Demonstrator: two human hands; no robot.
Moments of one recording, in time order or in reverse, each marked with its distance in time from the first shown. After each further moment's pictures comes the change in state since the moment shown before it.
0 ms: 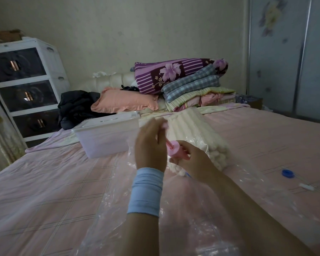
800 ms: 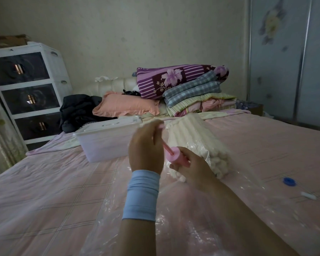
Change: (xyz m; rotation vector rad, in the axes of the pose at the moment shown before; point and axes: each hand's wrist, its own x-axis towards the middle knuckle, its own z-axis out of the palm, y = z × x) left_hand 0.014 0.006 -0.016 0.063 0.048 -0.011; right_hand -0.001 0.002 0.006 -0.015 0.020 -0.006
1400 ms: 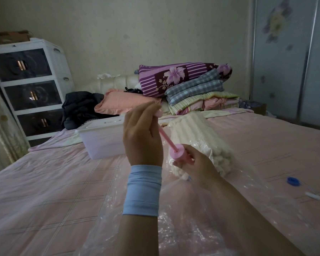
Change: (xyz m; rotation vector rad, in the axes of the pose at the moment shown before) left_hand 0.015 0.001 -0.008 0.024 0.272 0.219; right_hand 0.003 0.004 0.000 -0.001 0.001 0.008
